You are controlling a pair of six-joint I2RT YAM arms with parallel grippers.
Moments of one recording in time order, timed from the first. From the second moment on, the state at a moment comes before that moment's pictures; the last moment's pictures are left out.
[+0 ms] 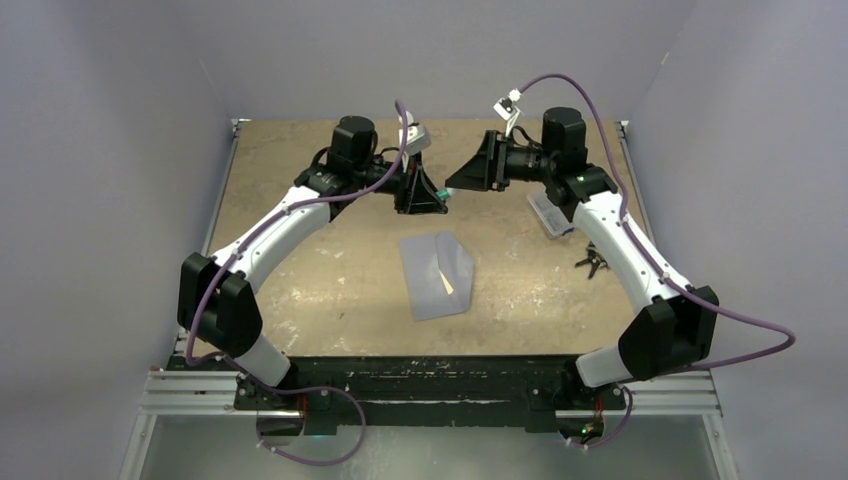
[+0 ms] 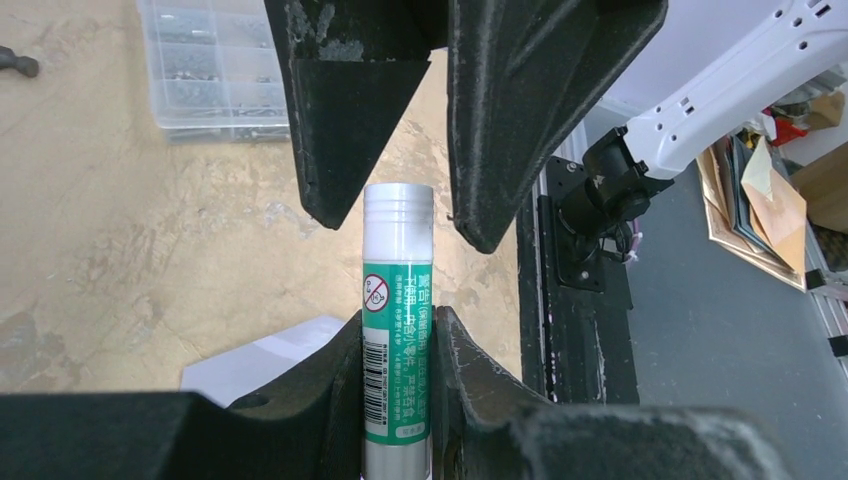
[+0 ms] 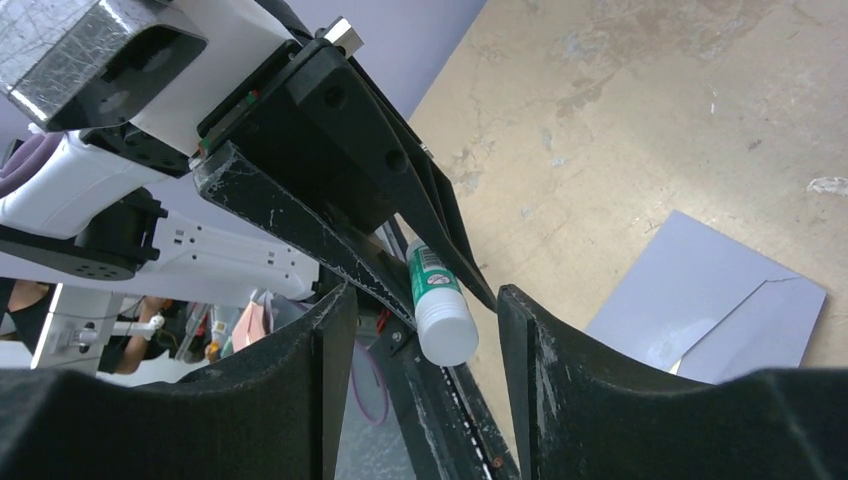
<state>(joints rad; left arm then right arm) -0.49 1.60 1.39 -0.20 1.04 0.01 0.31 1.45 1.36 -0.25 -0.91 0.58</state>
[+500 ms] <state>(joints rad) -0.49 1.57 1.36 -0.17 1.00 0.00 0.33 1.45 1.33 -0.26 -0.88 0.58</state>
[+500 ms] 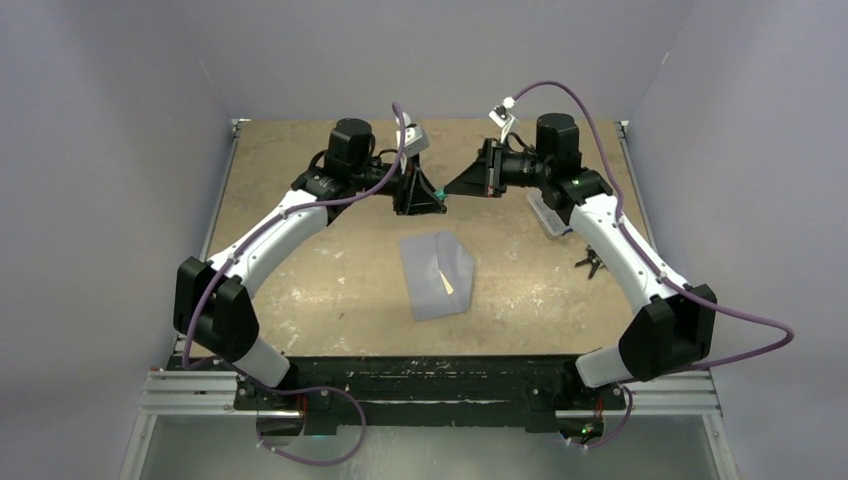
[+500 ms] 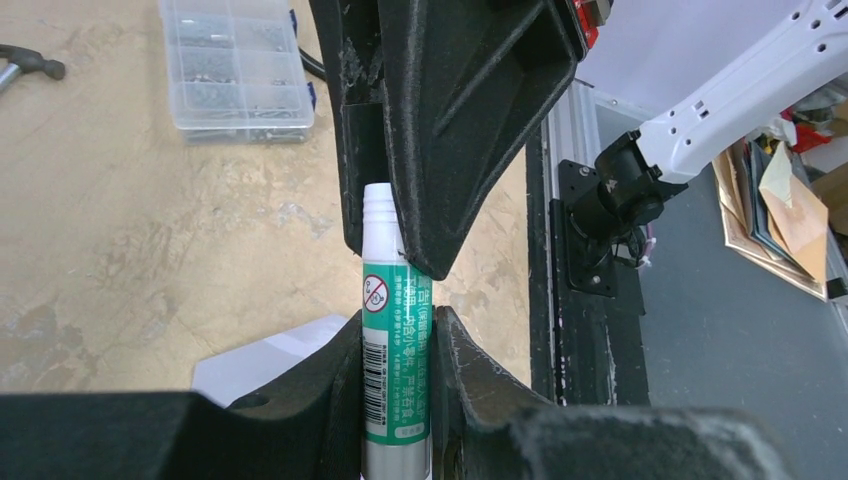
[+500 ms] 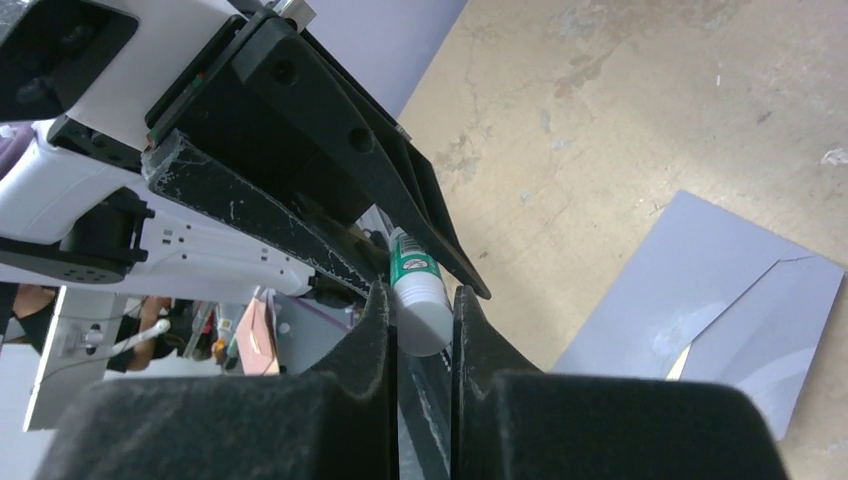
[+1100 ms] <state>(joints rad) -0.45 1.42 1.13 0.13 1.04 -0.03 0.34 1.51 1.48 -0.40 -0.99 0.51</state>
